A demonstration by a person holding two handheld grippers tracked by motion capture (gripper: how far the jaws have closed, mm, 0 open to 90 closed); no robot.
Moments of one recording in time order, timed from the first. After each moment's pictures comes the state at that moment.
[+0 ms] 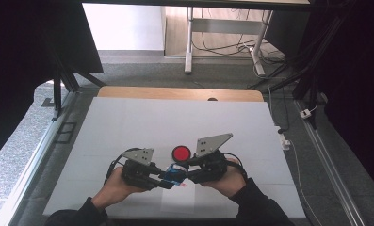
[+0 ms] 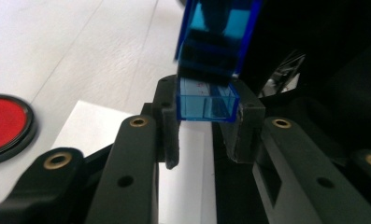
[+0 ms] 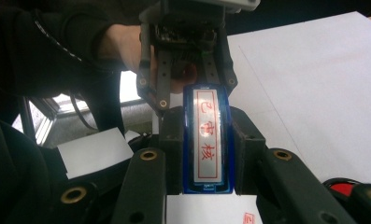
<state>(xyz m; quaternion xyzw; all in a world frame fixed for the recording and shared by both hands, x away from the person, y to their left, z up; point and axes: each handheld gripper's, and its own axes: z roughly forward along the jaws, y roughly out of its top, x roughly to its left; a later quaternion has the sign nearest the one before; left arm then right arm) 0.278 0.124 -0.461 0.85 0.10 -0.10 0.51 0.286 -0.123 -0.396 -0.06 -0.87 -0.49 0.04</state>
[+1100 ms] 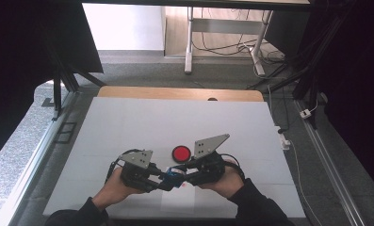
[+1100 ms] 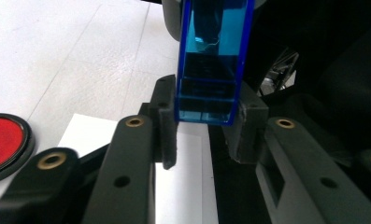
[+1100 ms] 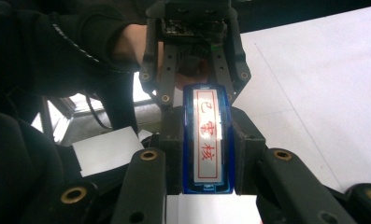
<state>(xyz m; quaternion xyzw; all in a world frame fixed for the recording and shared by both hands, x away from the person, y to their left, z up) 0.274 0.125 -0.460 0.85 0.07 -0.09 0.52 0.286 -0.120 -0.402 -0.05 -0.87 -0.49 0.07</state>
